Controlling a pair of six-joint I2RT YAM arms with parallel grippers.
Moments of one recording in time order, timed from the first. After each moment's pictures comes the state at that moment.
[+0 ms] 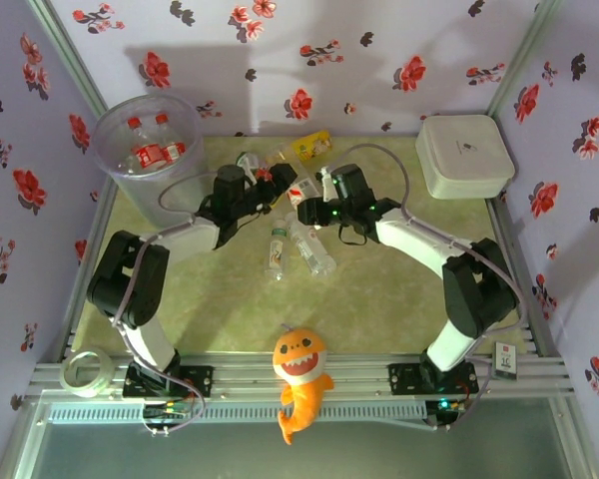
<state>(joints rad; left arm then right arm) -0.49 1.75 1.04 0.45 0.37 -1.13 0.58 1.65 1.17 -0.21 -0.27 0.38</state>
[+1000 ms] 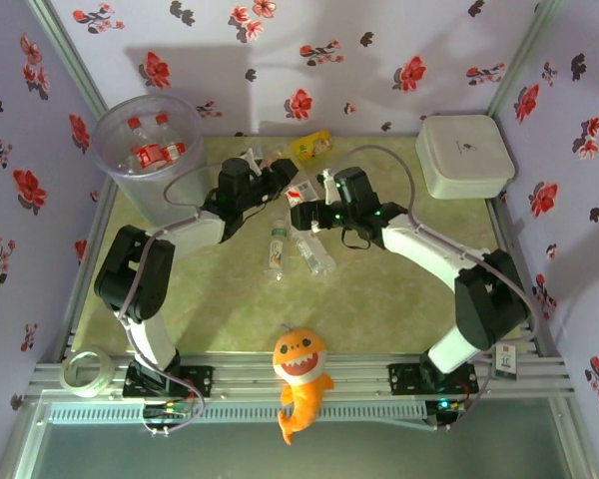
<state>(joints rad) -0.50 1.79 1.11 0.49 0.34 -1.14 0.60 1.56 1.12 -0.22 -0.25 0.36</state>
